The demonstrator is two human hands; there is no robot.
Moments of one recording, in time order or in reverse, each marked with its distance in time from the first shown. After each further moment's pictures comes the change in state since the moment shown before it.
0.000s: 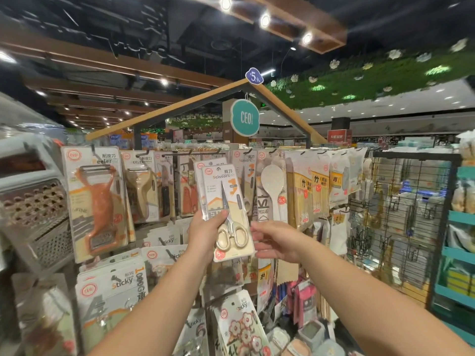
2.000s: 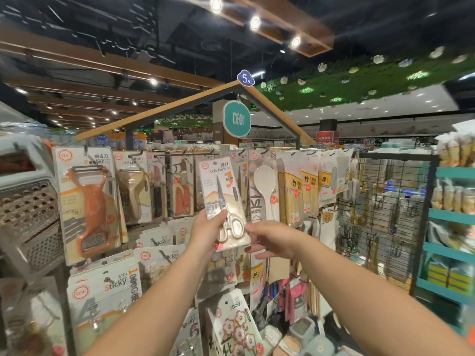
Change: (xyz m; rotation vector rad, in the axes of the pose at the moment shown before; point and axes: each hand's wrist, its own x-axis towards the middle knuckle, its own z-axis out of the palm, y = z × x) left_hand 0.005 -0.007 0.010 0.053 -0.063 -0.068; right_hand -0.006 -0.003 -0.003 -0.217 -0.001 0.055
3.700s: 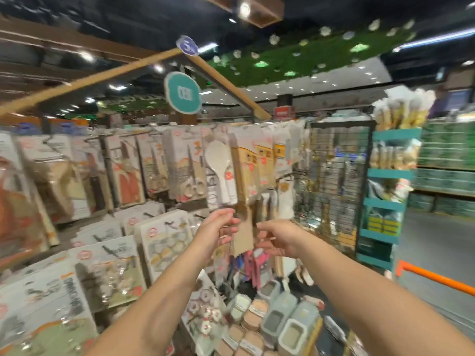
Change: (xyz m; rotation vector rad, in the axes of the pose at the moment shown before) left_hand -0.042 -0.051 0.075 0.114 -0.402 -0.173; right_hand -0.042 0.091 -0.058 0.256 0.405 0.204
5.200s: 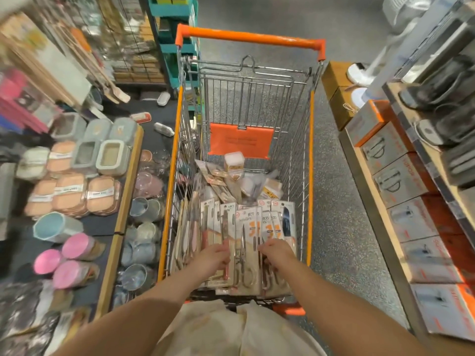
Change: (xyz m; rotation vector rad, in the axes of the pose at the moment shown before) left_hand -0.305 -0.383 0.227 0.703 -1.065 -0.802; right_hand -0.327 0.522 -0.100 0.162 0.719 0.881
